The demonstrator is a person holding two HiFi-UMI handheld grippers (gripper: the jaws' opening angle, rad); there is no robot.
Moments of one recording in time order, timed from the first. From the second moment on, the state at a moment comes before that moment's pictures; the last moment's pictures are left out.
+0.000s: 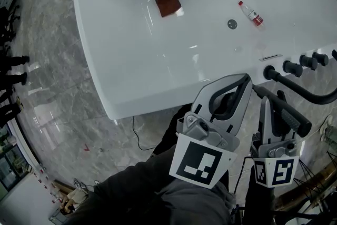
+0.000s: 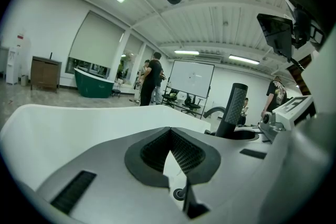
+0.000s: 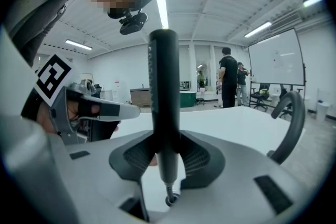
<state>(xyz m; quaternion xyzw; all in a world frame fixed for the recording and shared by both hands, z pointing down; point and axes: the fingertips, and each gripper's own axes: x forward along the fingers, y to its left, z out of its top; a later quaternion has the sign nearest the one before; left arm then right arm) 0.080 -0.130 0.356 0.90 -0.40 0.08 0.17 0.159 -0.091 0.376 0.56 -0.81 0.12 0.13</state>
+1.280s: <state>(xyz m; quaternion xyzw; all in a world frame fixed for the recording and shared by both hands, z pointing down) 0.075 -0.129 0.392 0.89 -0.40 0.10 0.19 0.159 -0.092 0.439 0.56 -0.80 0.14 0.17</state>
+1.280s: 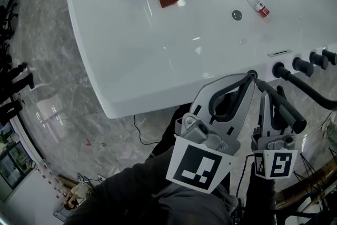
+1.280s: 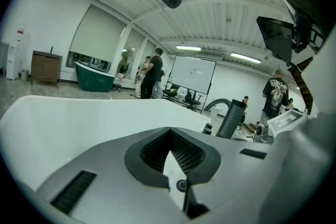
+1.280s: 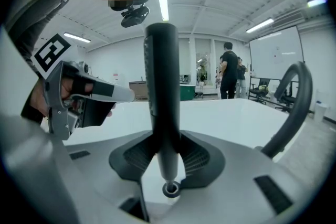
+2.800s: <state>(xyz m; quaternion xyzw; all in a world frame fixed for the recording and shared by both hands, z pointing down) 0.073 -0.140 0.432 0.89 -0.39 0.12 0.21 0.163 -0.092 0.506 0.56 -0.79 0.17 0.20</state>
